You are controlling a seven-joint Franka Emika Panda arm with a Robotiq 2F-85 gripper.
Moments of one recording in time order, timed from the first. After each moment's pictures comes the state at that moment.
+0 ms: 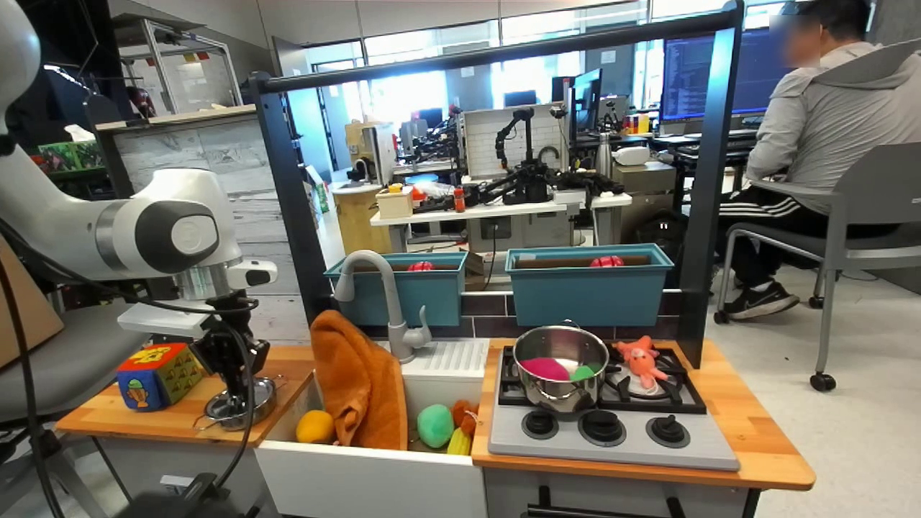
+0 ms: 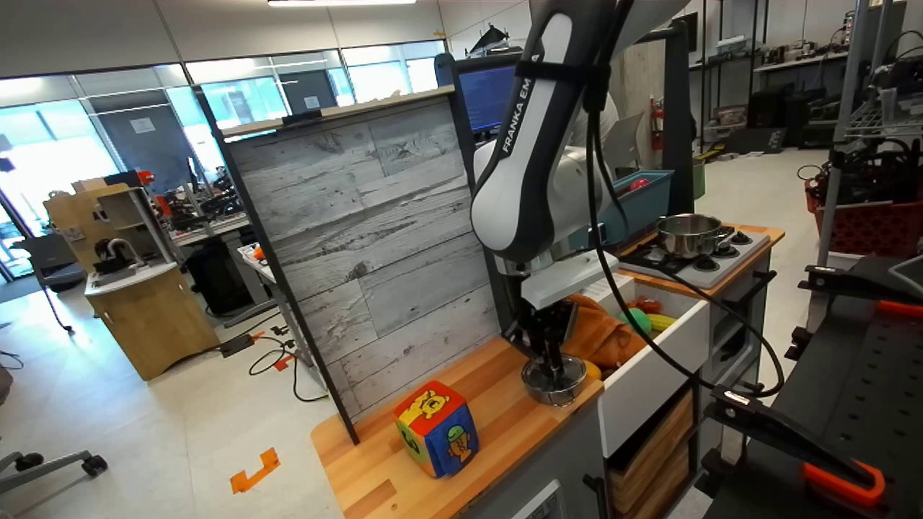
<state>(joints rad) 0.15 0.99 -0.01 -1.66 0.03 2.56 0.22</state>
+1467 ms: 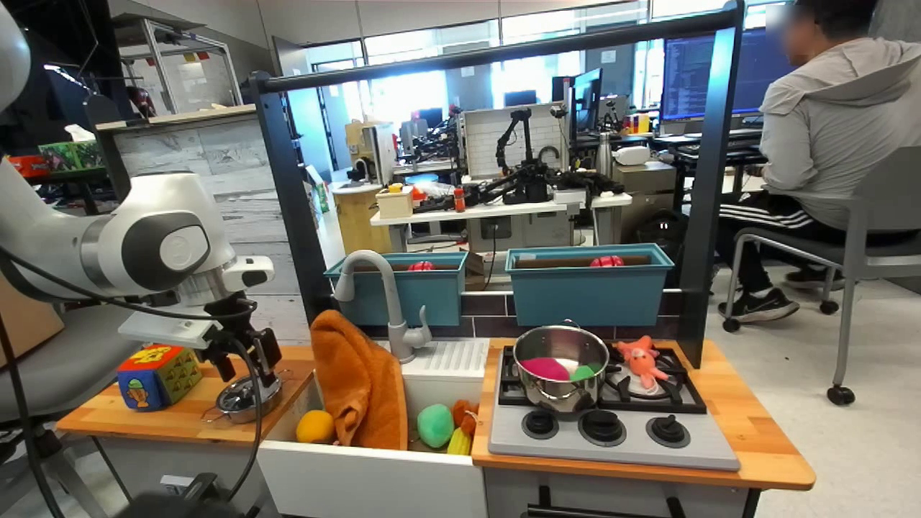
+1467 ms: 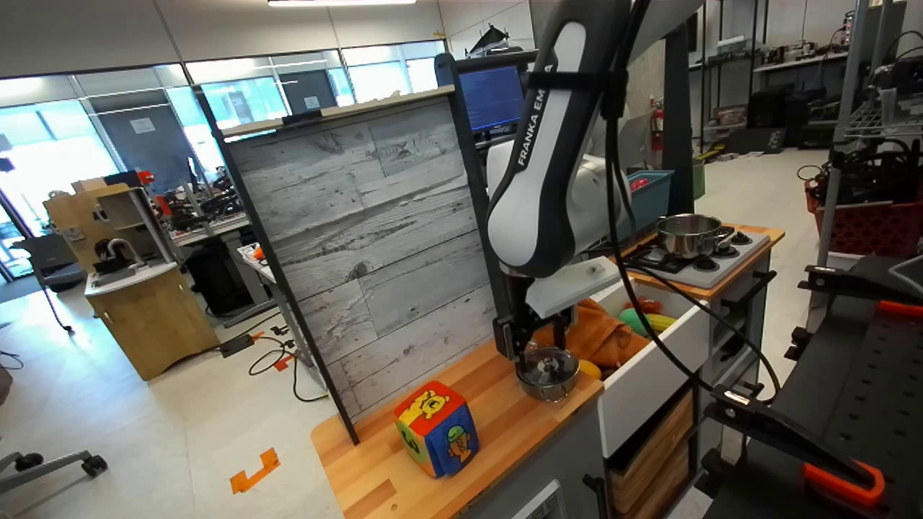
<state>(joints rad) 0.16 0.98 -0.02 -1.74 0.03 2.78 0.22</state>
